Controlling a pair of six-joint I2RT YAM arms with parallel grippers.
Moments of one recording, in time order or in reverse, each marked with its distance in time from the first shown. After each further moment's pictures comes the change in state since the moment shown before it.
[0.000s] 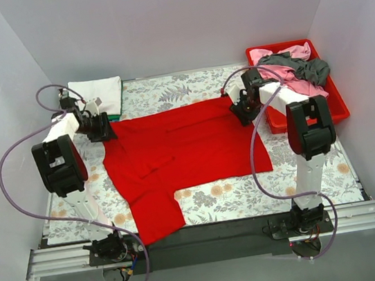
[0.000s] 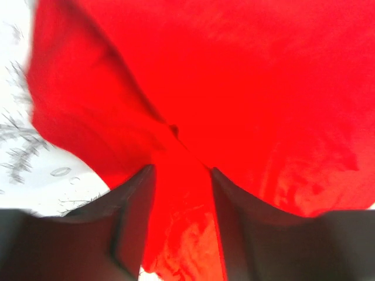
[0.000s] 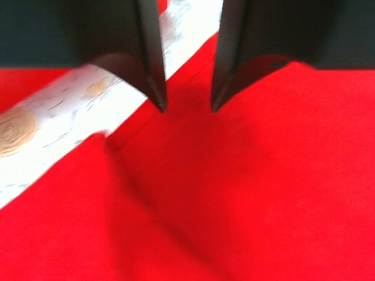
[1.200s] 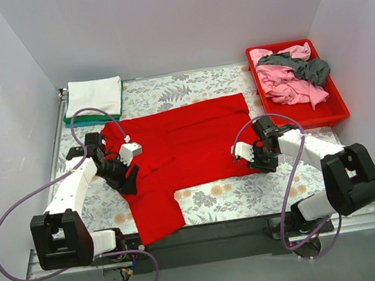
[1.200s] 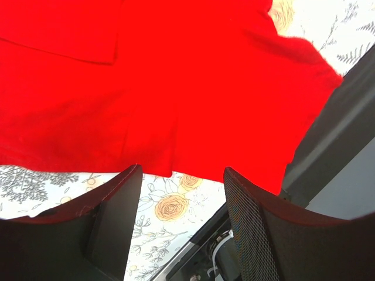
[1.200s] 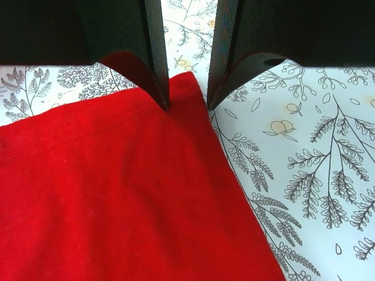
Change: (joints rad) left arm -0.235 -0.747 -0.578 -0.373 0.002 0.527; right arm 0.124 -0.634 -0.746 -0.109 0.032 -0.418
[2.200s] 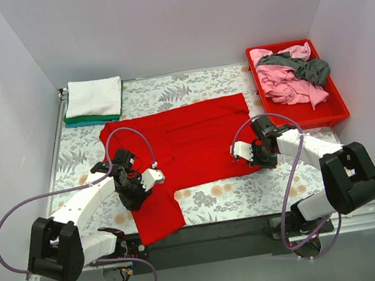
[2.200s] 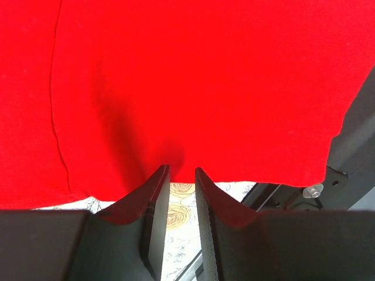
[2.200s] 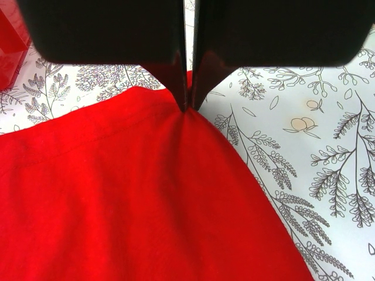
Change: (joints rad) left arm -0.337 -0.093 -0.248 0.127 -0.223 0.045; right arm 0.013 0.011 0.000 0.040 0.046 -0.011
